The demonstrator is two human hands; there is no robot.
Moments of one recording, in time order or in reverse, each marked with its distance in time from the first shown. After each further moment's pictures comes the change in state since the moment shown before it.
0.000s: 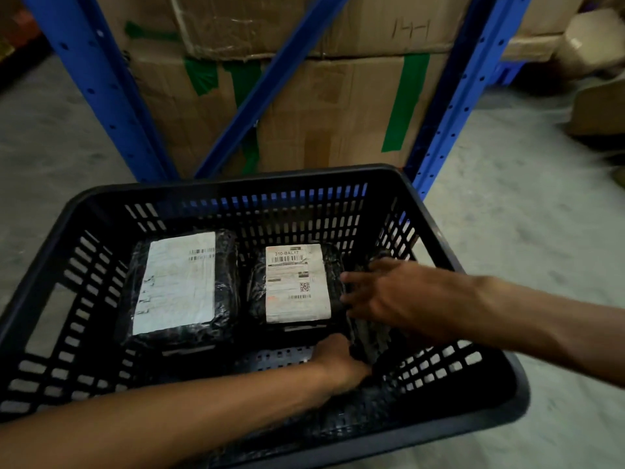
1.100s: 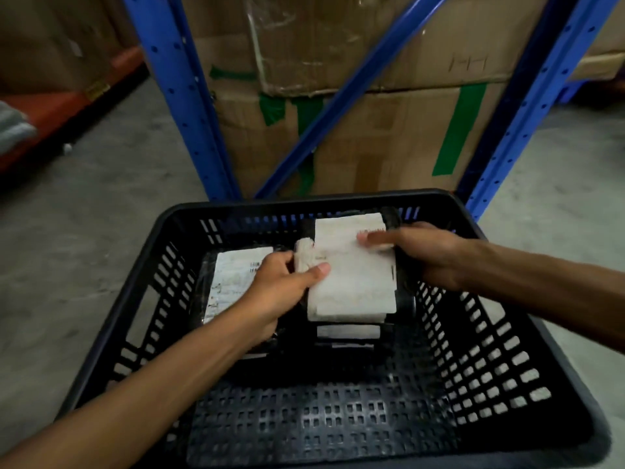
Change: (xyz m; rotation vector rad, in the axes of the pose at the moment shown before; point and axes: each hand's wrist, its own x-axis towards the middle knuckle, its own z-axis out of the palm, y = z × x) left_hand -0.053 -0.020 -0.156 -0.713 0.462 0.164; right_hand 0.068 0.046 -0.033 2.213 0.396 0.541
